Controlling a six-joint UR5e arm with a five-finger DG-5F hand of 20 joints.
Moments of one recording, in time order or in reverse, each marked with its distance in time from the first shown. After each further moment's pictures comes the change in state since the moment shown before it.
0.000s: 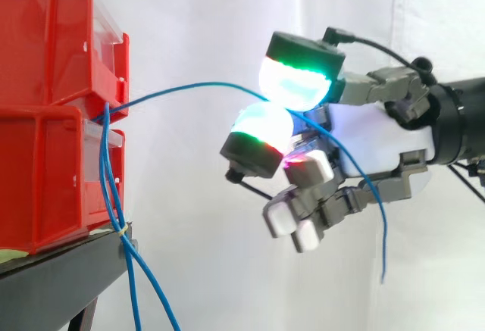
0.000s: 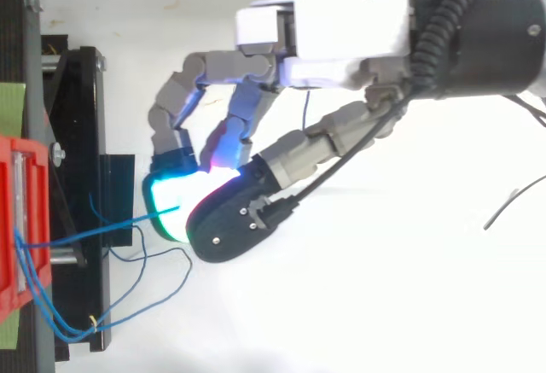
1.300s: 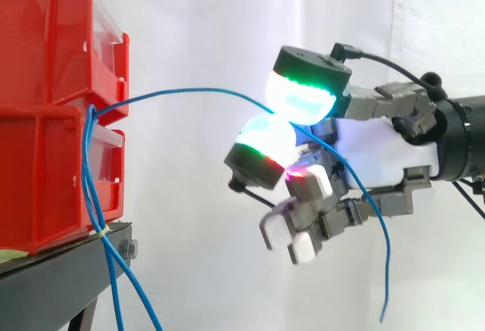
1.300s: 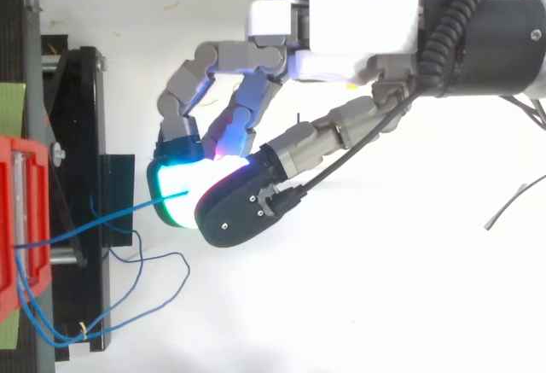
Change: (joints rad) arm 0.002 0.018 -0.102 0.142 0.034 -0.008
